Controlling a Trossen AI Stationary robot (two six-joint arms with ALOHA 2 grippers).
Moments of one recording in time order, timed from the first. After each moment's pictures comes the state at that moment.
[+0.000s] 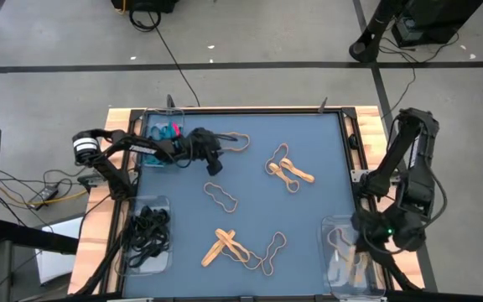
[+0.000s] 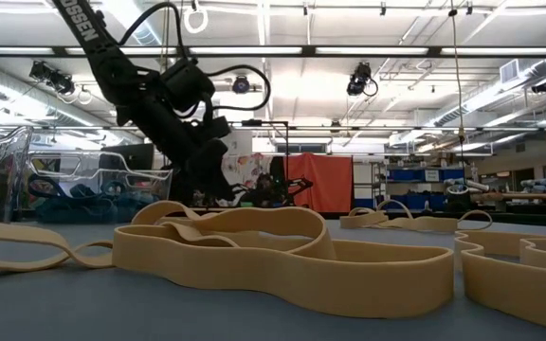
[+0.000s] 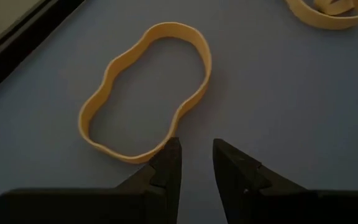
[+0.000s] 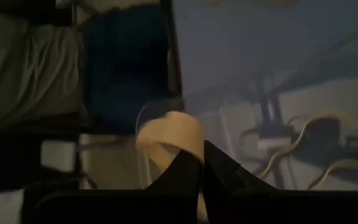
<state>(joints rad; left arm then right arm) 0.39 1.60 0.65 0.25 -0.07 0.00 1.19 0.96 0.90 -0.80 0.25 1.41</state>
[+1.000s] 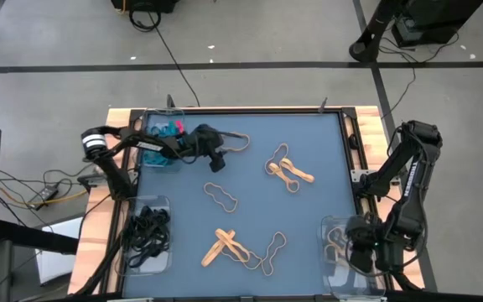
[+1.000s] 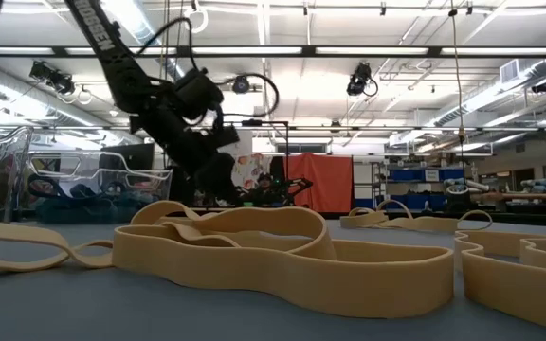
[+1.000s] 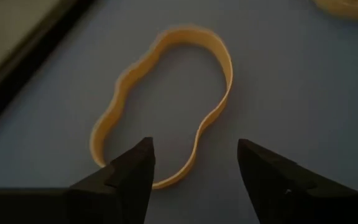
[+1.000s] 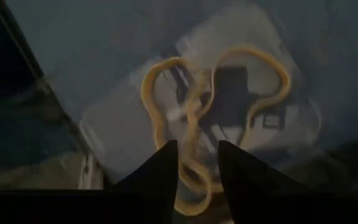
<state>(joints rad) 0.43 1.69 0.71 0.28 -0.08 0.09 1.23 1.25 0.90 -0.99 0.18 1.79</state>
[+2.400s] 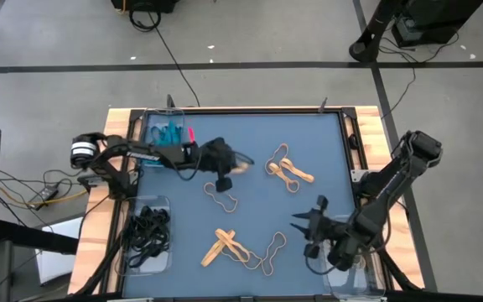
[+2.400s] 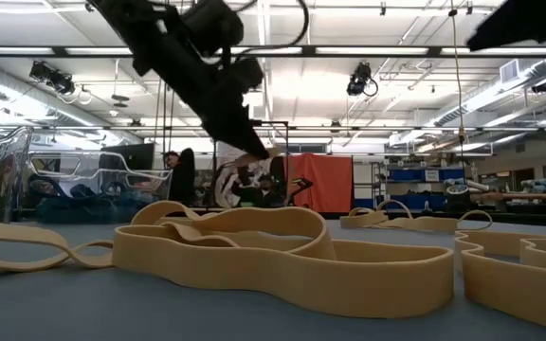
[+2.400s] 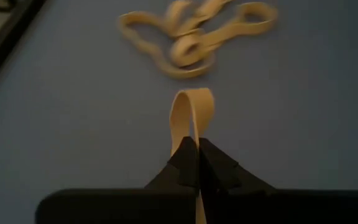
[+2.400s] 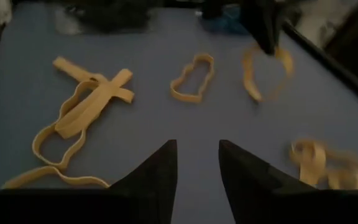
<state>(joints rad) 0.14 1.58 0.92 -0.05 -0.08 0.03 0.86 1.42 0.90 -0.53 0.97 0.83</state>
